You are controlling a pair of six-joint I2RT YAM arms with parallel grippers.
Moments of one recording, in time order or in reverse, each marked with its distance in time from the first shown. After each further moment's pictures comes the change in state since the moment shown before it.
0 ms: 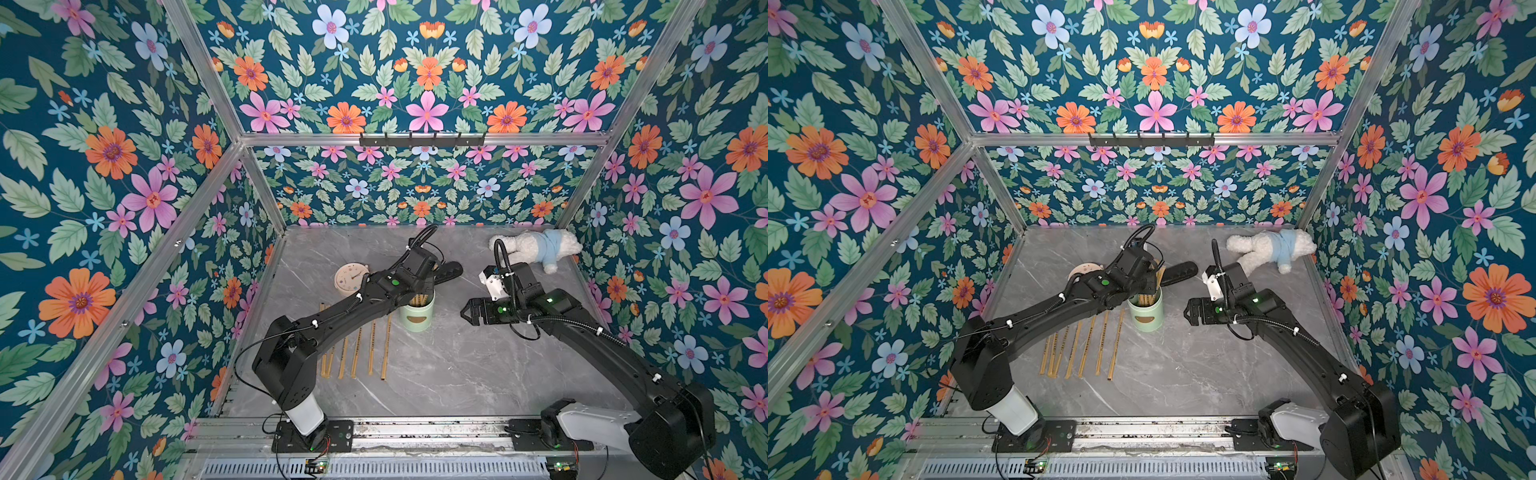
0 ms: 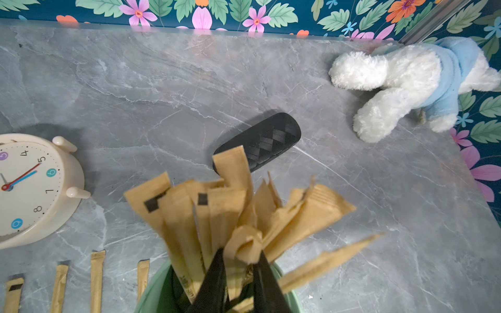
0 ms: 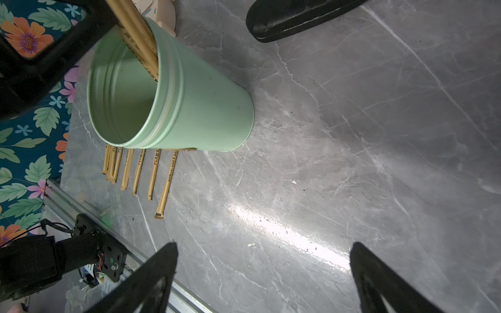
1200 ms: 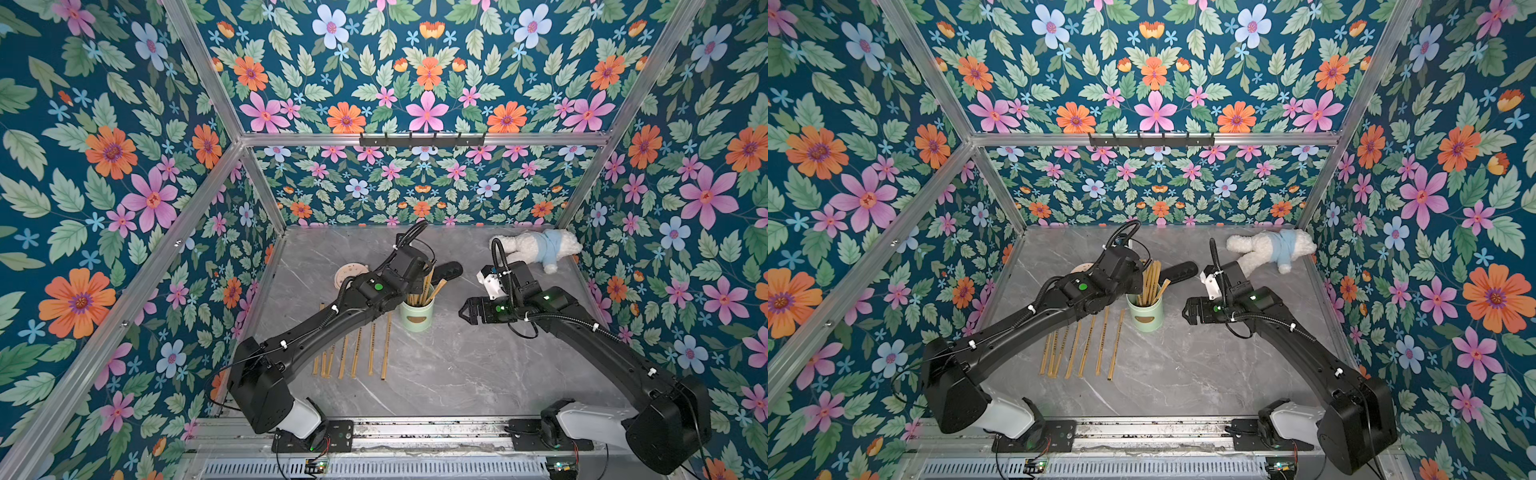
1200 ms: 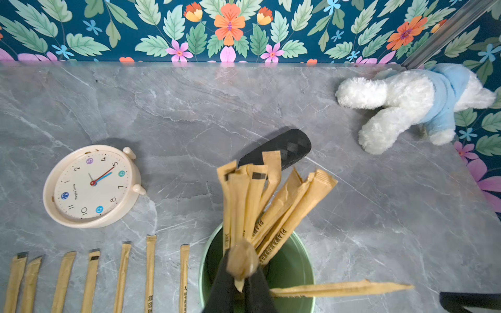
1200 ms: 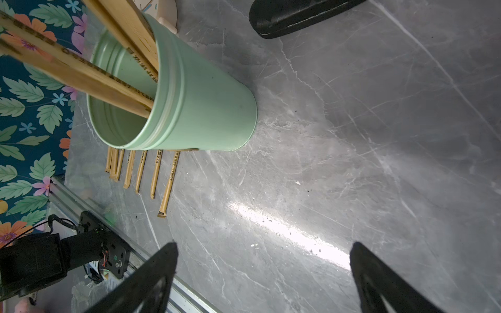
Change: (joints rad) left arm -0.012 -0.162 -0.003 -0.112 -0.113 0.030; right arm 0.000 0.030 0.013 0.000 -0.019 0.000
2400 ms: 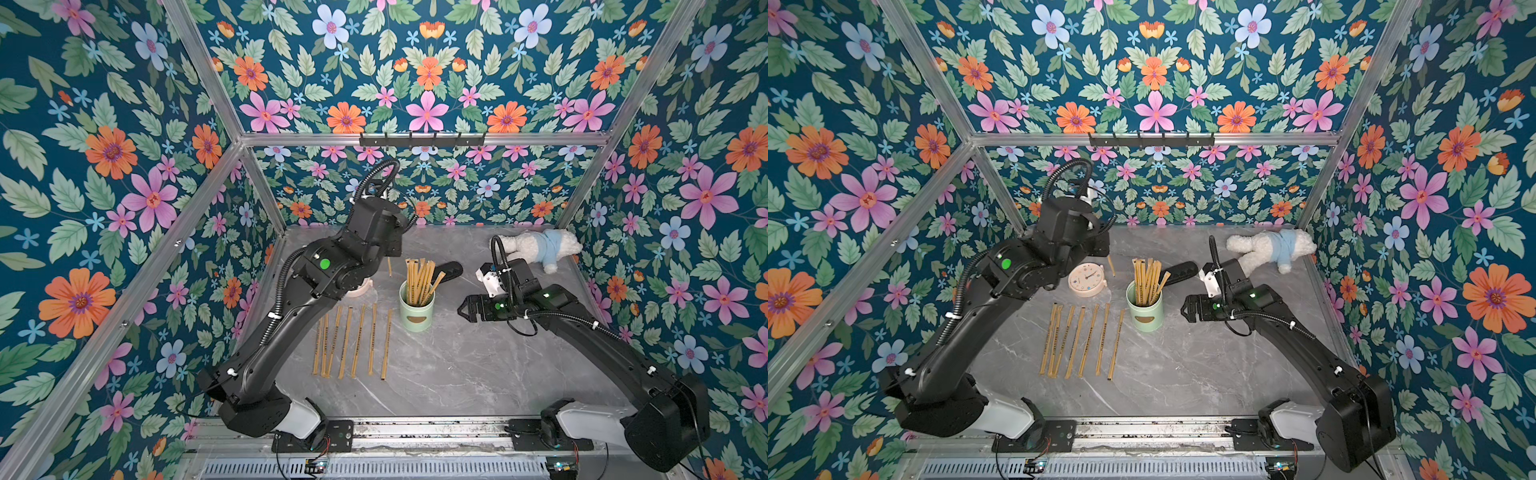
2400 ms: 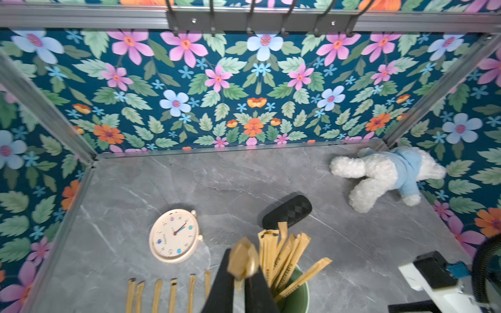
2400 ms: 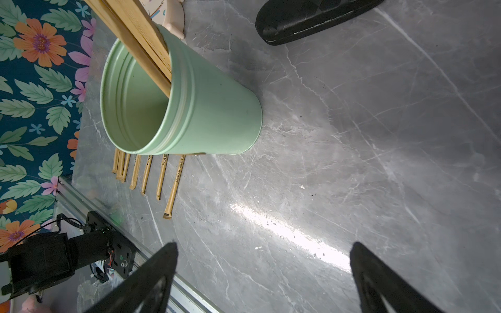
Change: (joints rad) left arm 0.052 -0.023 0.640 -0.483 -0.138 0.159; right arm 0.000 0.009 0.024 -0.001 -0.008 0.000
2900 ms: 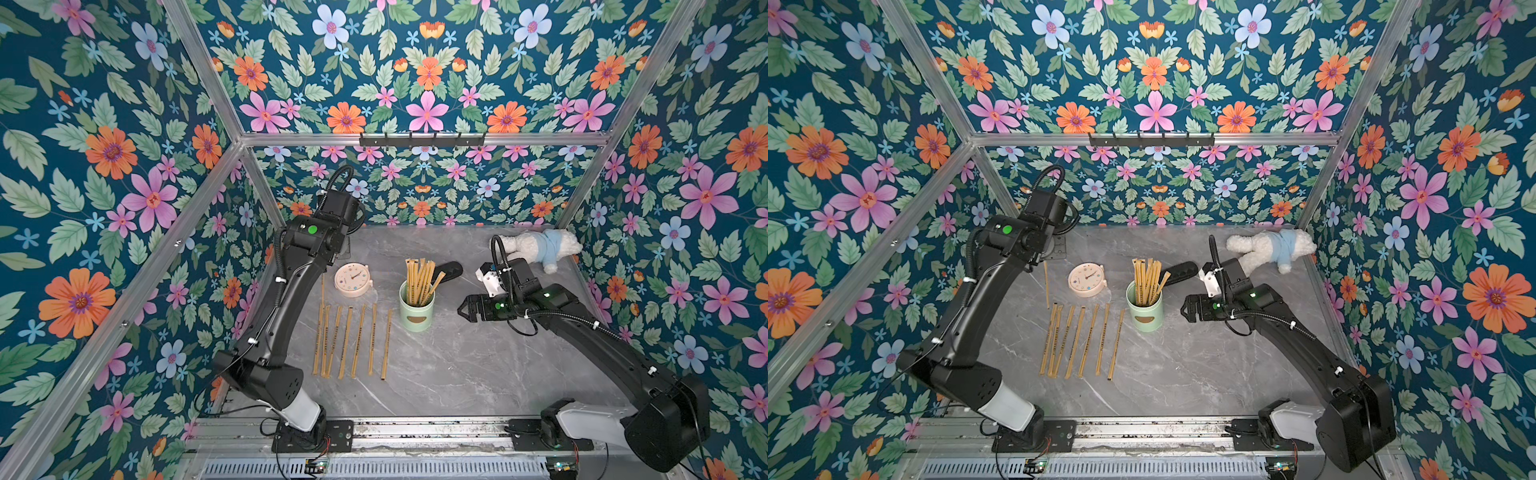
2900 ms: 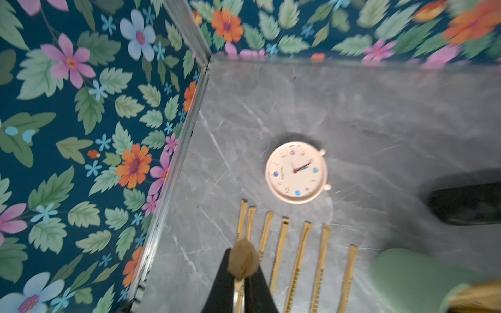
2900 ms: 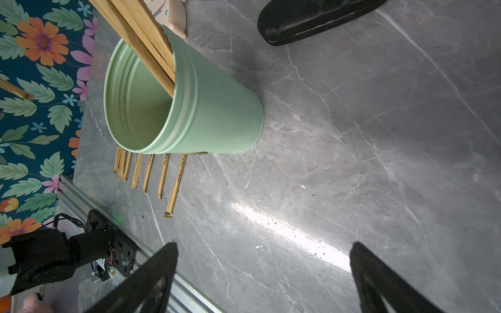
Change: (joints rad) left arm 0.405 0.139 -0.081 -0.314 -0.025 0.002; right arm 0.000 0.002 0.011 -0.008 -0.003 -0.007
